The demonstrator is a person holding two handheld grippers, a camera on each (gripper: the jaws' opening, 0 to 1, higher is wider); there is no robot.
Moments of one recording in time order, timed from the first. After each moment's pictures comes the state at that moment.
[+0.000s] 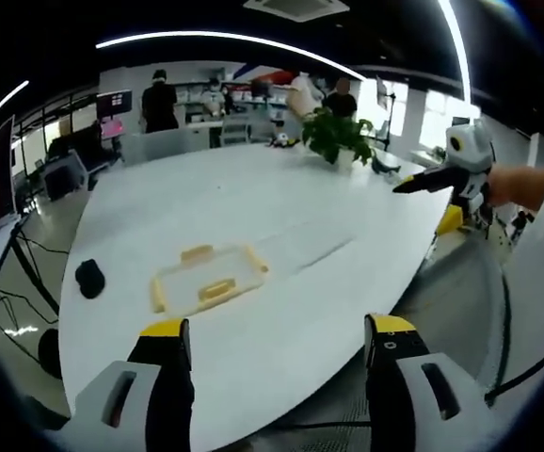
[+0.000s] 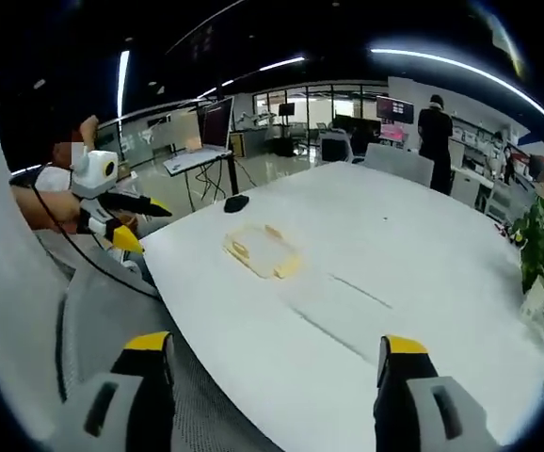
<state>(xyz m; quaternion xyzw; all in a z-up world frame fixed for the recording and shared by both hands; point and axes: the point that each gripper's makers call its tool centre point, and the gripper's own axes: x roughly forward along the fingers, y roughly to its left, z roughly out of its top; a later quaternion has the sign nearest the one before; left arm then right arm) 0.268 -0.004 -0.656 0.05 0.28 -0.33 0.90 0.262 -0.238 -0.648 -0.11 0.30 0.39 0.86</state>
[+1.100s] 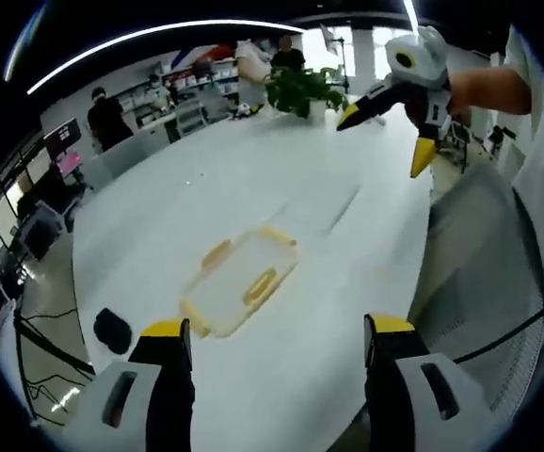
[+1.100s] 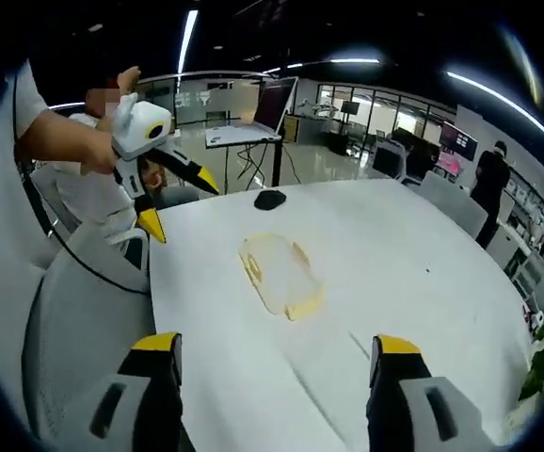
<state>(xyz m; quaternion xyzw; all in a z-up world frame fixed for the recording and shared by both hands) 0.324 0.030 -0.675 0.21 0.30 -0.40 0.84 0.330 -0.164 -0.650 -0.22 0.28 0.47 0.81</state>
